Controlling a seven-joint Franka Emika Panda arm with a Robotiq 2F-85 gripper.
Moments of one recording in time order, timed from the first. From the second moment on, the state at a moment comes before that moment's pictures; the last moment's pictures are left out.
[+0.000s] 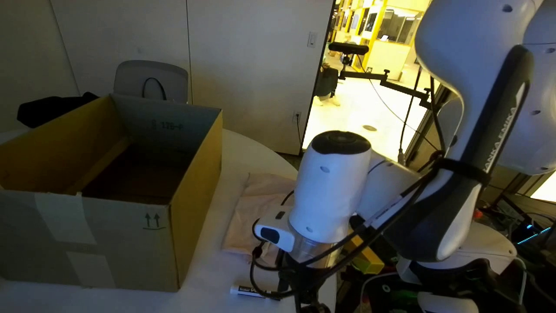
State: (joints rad) arm 0.38 0.32 0.27 -2.44 0.03 2.84 0.10
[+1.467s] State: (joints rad) arm 0.58 0.57 -0.03 -2.26 -0.14 2.86 0.31
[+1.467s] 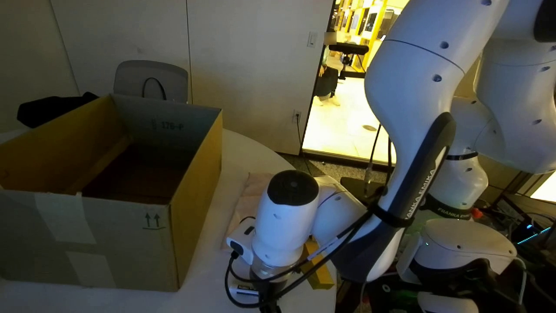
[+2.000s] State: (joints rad) arm 0.56 0.57 -0.02 -2.25 -0.14 2.85 0.31
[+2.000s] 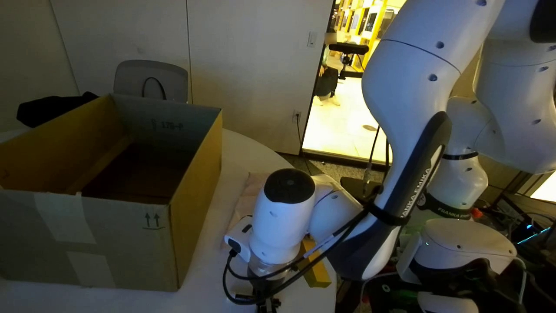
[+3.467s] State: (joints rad) arm 0.39 0.31 -0.03 -2.44 -0.18 2.76 0.29
